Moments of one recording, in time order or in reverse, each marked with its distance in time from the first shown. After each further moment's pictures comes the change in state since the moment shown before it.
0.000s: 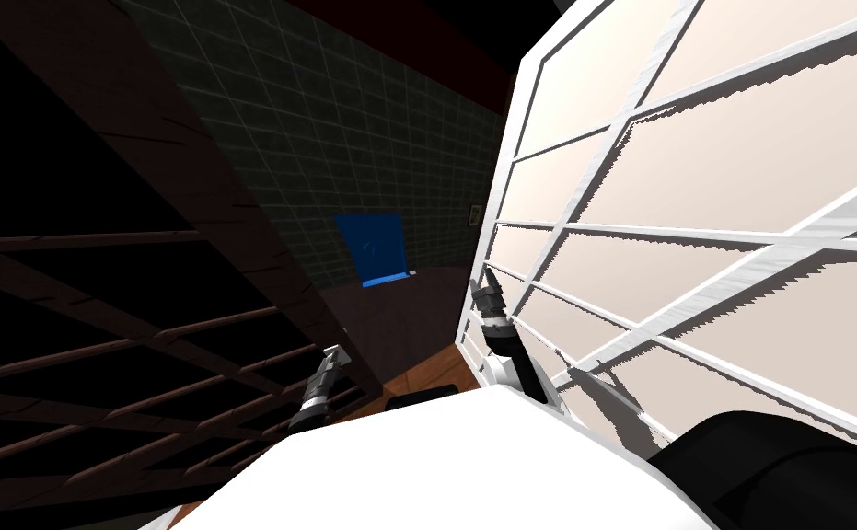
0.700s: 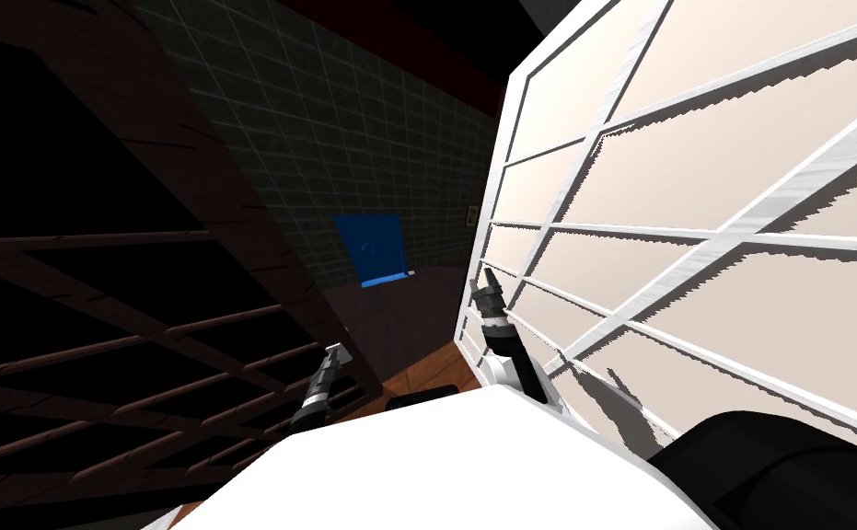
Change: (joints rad) arm -0.020 0.009 -0.019 0.021 0.045 -0.001 0.166
